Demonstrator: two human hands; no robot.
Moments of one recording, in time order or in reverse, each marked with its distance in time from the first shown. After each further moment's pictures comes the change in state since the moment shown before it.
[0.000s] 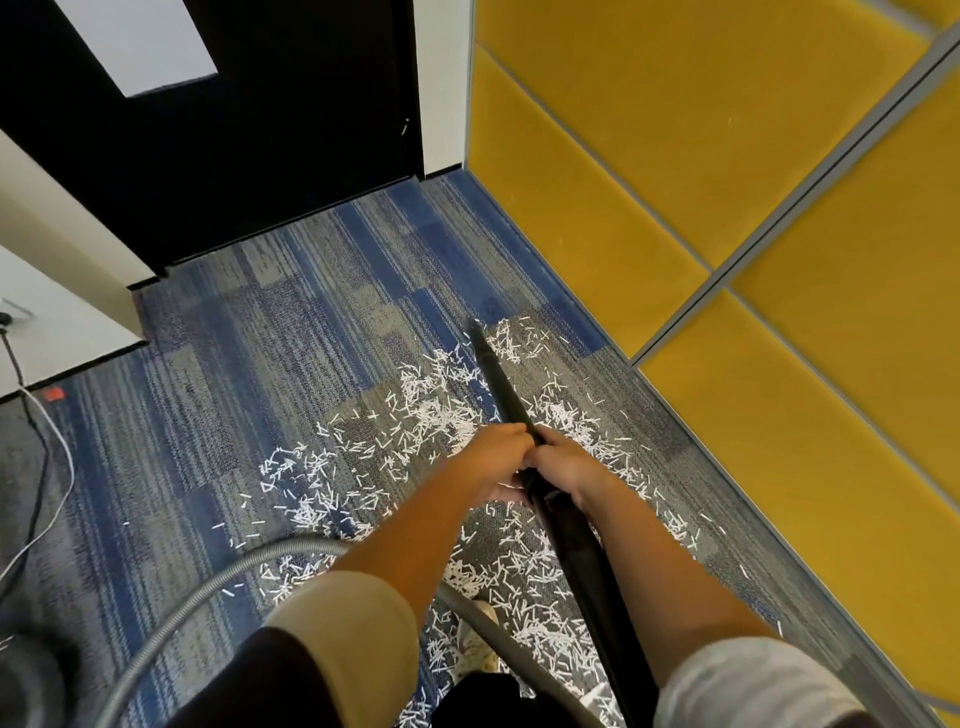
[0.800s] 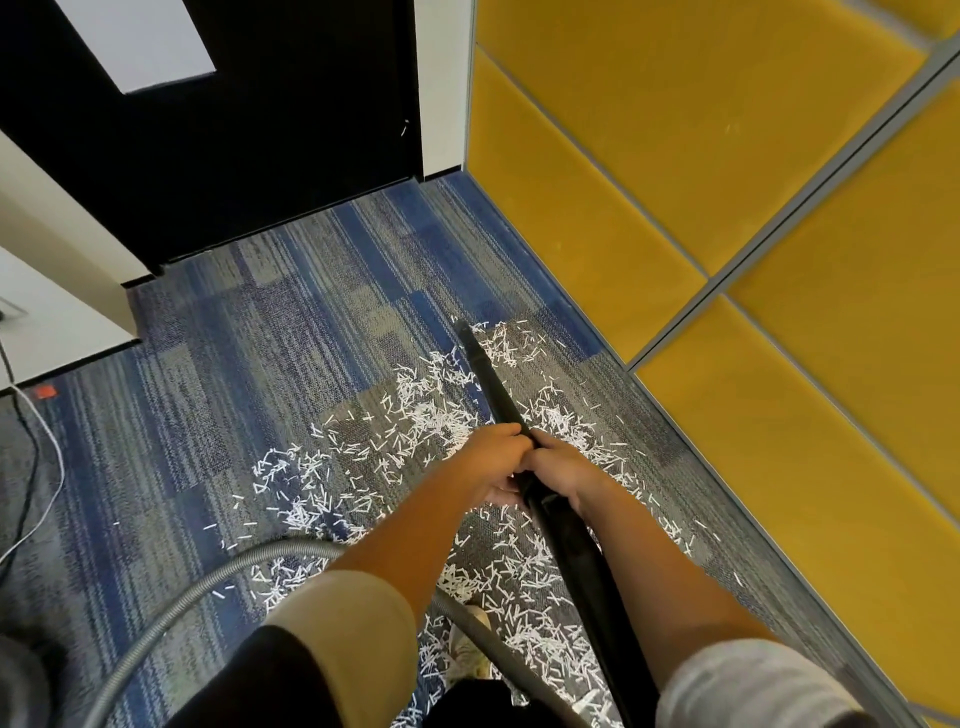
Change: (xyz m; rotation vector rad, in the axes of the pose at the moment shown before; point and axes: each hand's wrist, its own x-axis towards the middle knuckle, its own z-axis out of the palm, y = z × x) left_hand 0.016 0.002 0.002 -0.021 0.002 -0.019; right_hand -0.002 -0.006 -0.006 0.025 -0.049 -0.016
